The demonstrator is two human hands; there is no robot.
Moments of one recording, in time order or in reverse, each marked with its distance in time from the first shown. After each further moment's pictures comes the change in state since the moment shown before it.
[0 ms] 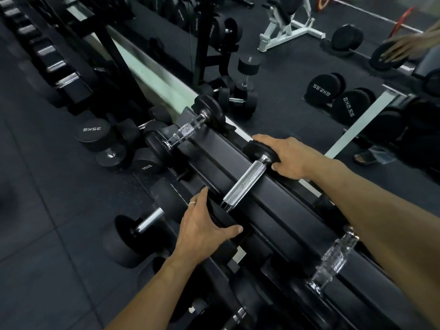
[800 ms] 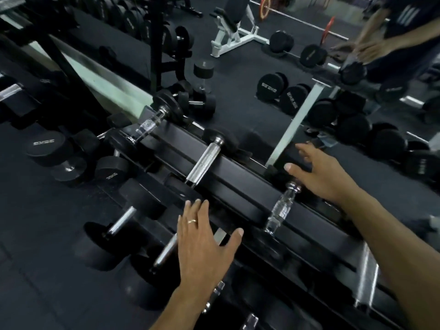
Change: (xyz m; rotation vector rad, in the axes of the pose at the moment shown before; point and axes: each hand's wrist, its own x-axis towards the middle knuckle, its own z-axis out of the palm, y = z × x) left_hand -0.109 0.017 0.058 0.127 0.182 0.269; right_hand -0.201 0.044 0.016 0.300 0.410 0.344
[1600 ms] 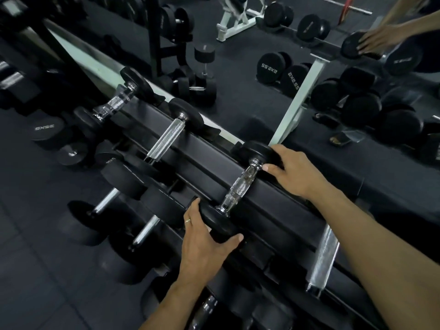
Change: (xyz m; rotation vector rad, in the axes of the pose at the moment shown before) left_hand -0.047 0.051 0.089 -0.271 -0.184 -0.236; right_hand -0.003 0.084 0.013 0.032 -0.189 -0.090
